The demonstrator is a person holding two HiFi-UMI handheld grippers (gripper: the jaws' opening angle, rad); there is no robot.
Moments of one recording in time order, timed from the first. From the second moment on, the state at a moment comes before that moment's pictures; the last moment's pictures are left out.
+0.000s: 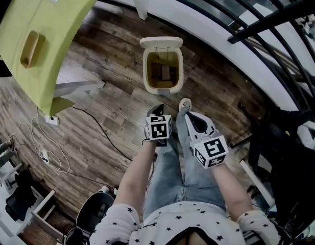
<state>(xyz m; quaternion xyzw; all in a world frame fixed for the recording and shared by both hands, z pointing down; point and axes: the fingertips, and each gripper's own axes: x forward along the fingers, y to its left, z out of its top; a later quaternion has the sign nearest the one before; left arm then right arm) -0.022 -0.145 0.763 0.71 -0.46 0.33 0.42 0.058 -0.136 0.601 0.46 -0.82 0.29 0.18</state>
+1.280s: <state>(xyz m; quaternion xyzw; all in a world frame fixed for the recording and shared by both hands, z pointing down) -0.050 -0.066 0.534 0.76 -0.47 0.22 0.40 0.015 -0.071 0.474 0.47 -0.83 0.25 0.17</state>
